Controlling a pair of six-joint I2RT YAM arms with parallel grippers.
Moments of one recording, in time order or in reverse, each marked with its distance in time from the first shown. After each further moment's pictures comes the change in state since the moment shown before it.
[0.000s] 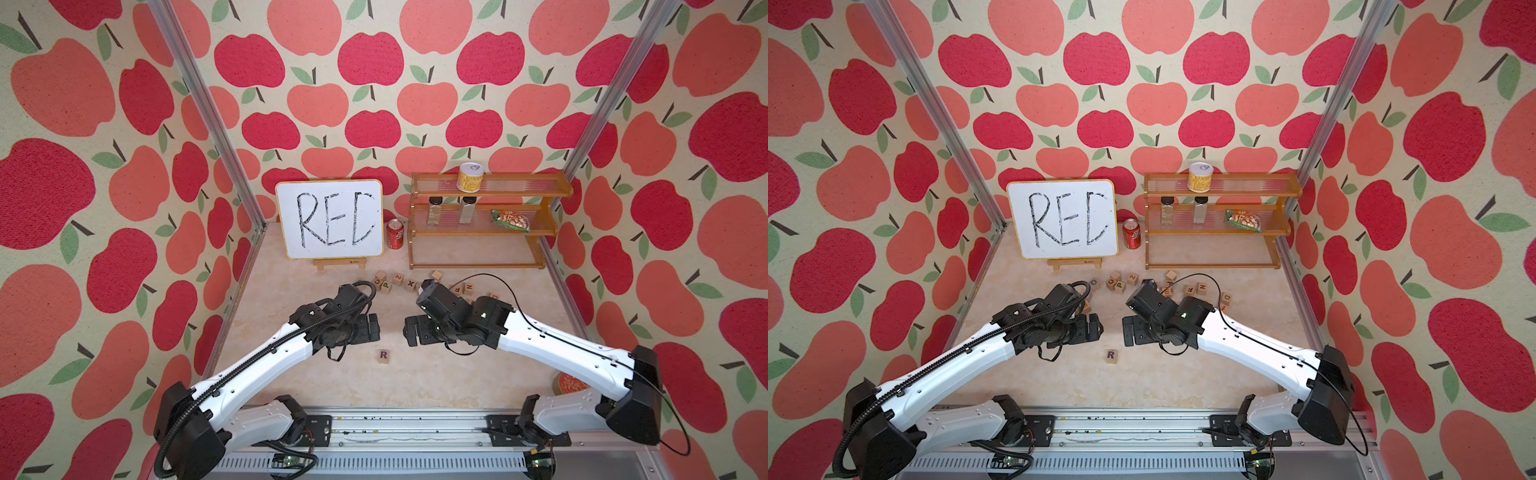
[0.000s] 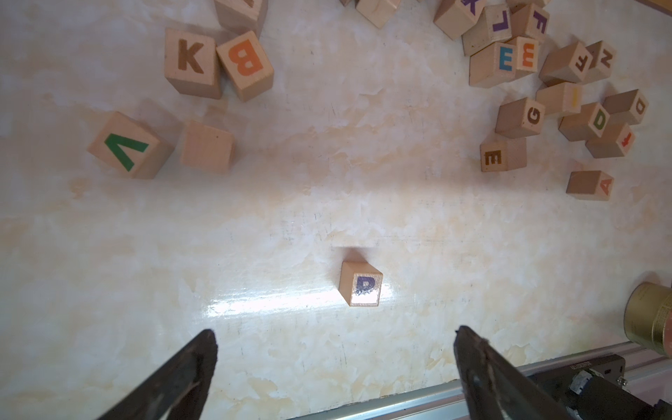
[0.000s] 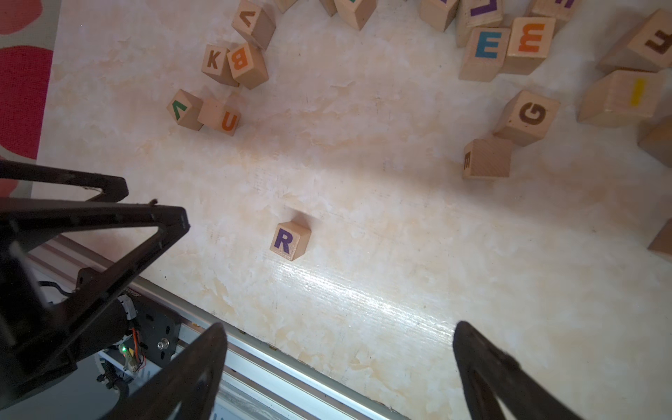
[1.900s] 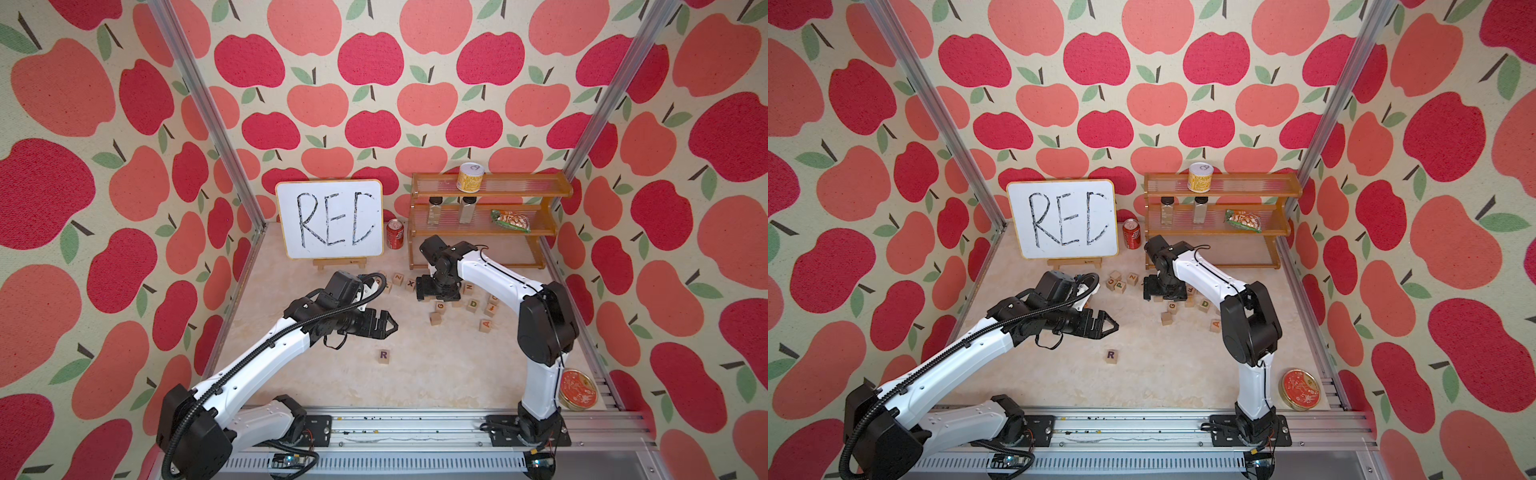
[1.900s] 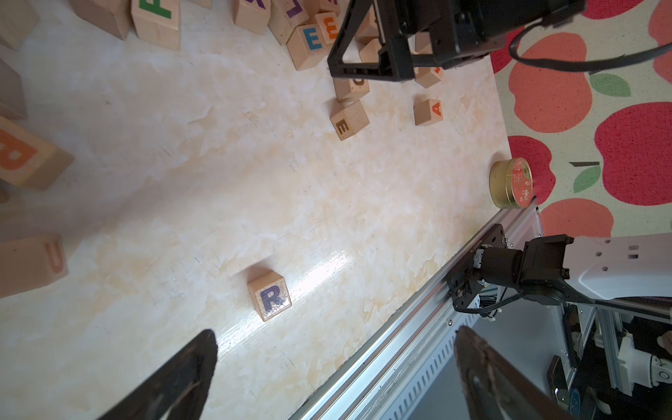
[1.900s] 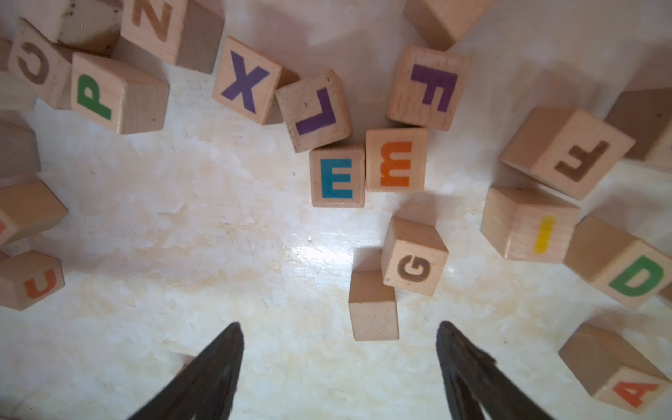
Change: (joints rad) left arm 0.113 0.028 0.026 0.174 0.420 0.366; right arm -0.437 0.599 0.421 -0.153 -0.167 -0.254
